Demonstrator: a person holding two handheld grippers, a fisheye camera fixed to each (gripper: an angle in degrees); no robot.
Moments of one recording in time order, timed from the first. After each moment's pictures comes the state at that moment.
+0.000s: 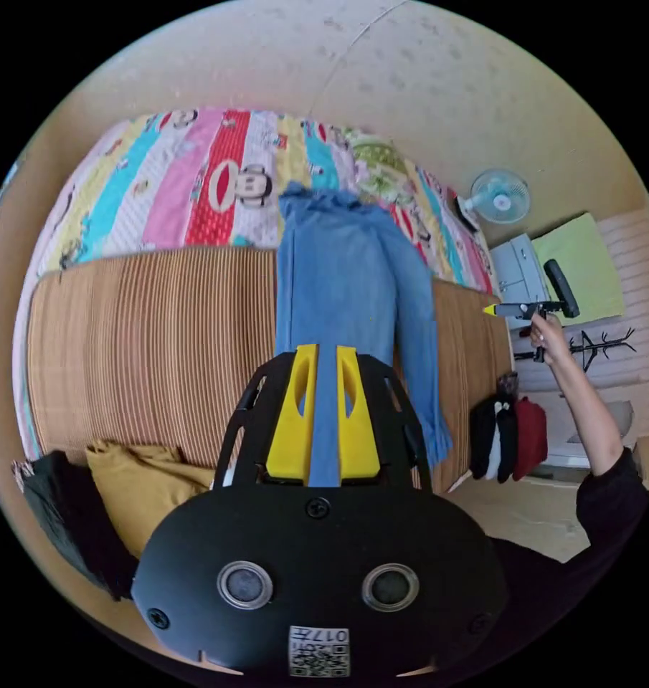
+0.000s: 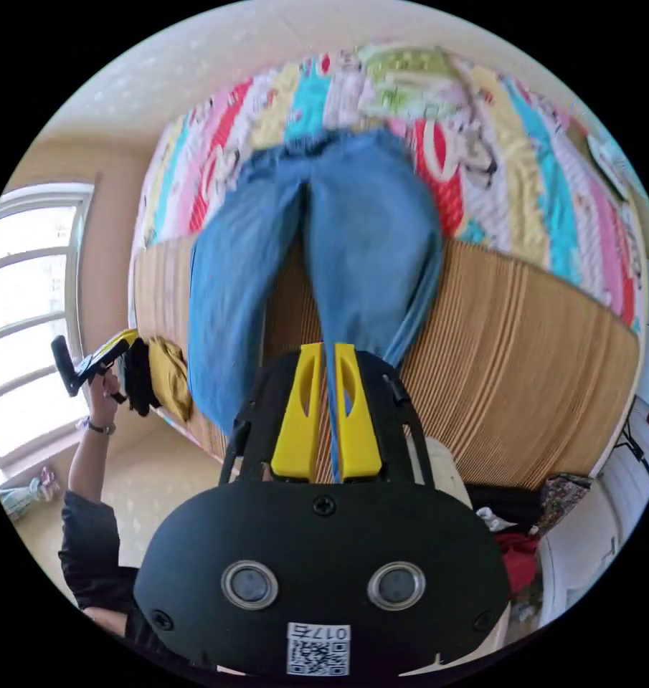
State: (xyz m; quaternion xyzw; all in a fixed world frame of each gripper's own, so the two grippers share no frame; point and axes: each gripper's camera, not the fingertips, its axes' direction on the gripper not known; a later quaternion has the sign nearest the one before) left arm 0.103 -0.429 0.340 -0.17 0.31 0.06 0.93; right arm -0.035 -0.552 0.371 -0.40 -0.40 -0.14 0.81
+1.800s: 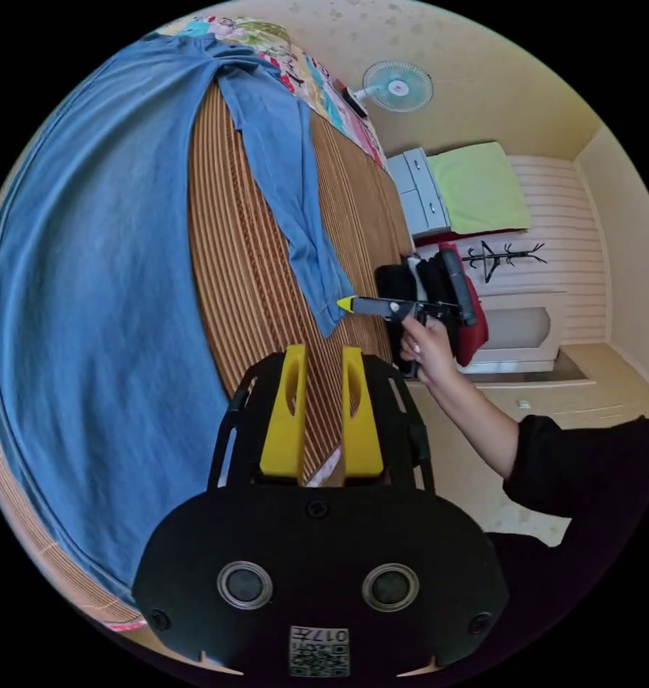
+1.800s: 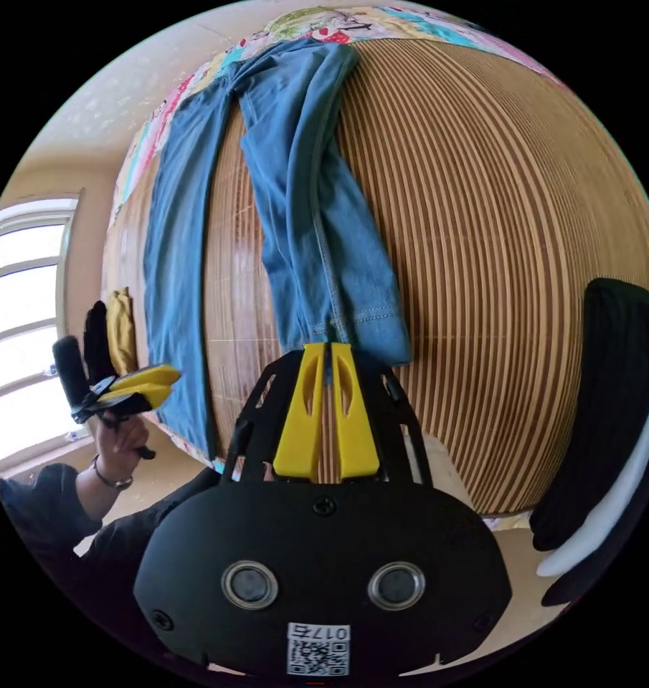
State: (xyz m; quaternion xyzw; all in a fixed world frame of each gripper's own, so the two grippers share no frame) left arm 0.075 -0.125 0.506 -0.23 0.51 0.13 0.82; right arm 0.238 -0.180 0.385 -0.33 -0.45 0.01 0.83
